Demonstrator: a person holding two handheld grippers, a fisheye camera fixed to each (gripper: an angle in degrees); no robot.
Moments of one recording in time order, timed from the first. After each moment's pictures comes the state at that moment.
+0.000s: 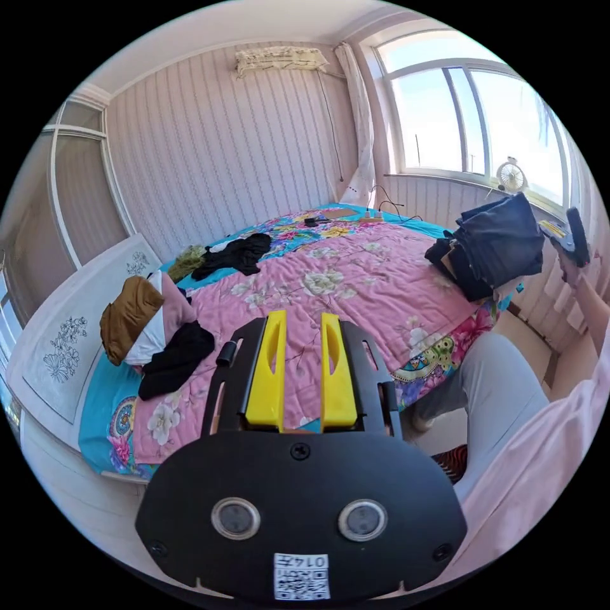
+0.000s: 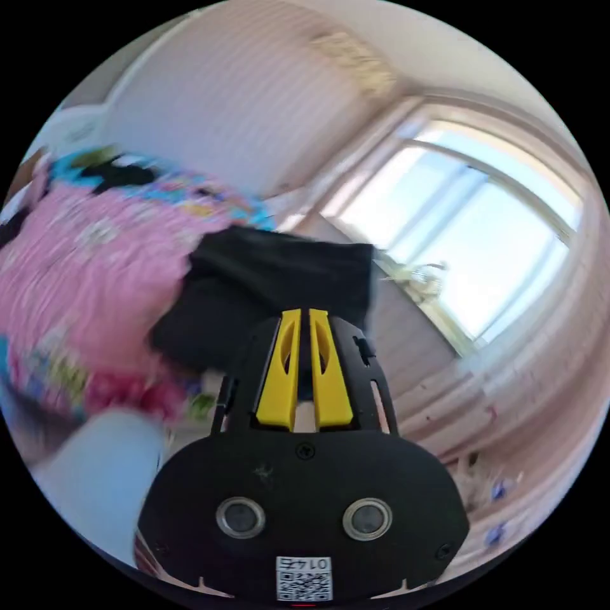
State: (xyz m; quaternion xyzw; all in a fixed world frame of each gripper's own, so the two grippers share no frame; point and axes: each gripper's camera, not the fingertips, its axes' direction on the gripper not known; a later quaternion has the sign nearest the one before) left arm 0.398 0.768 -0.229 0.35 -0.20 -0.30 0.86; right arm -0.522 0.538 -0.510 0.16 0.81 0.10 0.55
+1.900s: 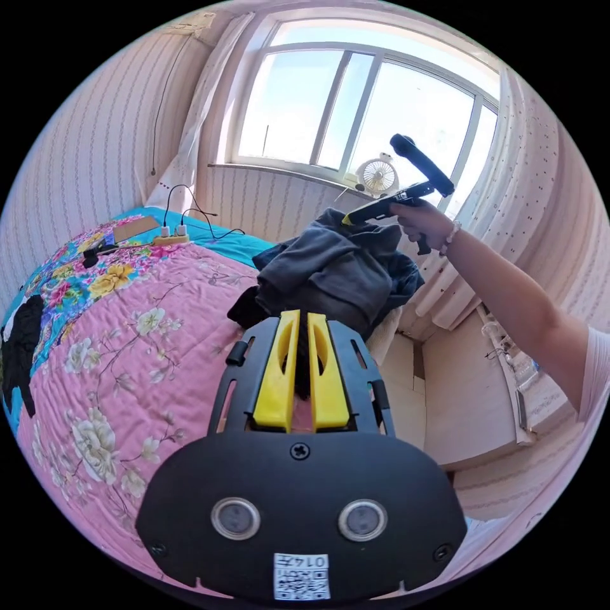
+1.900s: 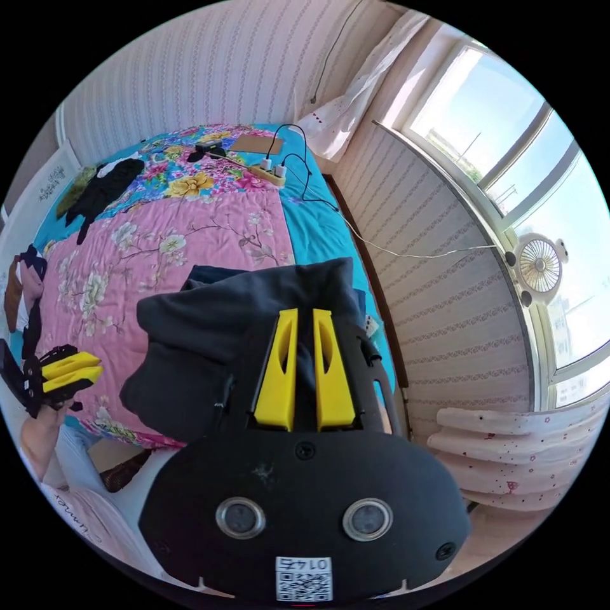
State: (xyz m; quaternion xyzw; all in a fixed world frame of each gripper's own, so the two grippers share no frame) left arm 0.327 0.220 -0.054 0.40 0.11 -0.03 0.91; right arm -0.328 0.238 -0.673 -0.06 0.61 0.22 0.75
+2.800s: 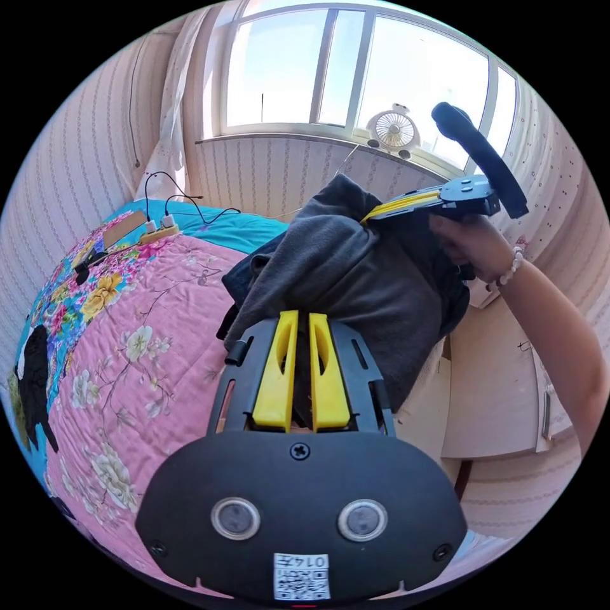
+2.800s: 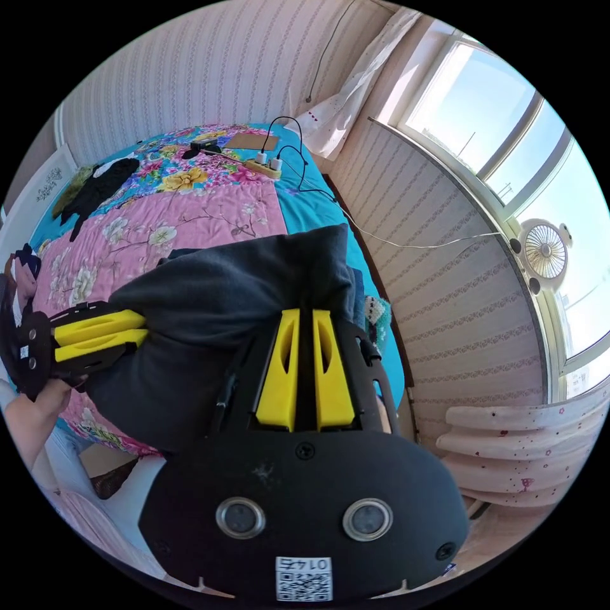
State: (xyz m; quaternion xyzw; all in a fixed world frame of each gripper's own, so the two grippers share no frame) left arm 0.375 0.055 0.009 0.31 0.05 -0.02 0.95; right arm -0.307 0.274 -0.678 -0.06 0.62 0.23 0.75
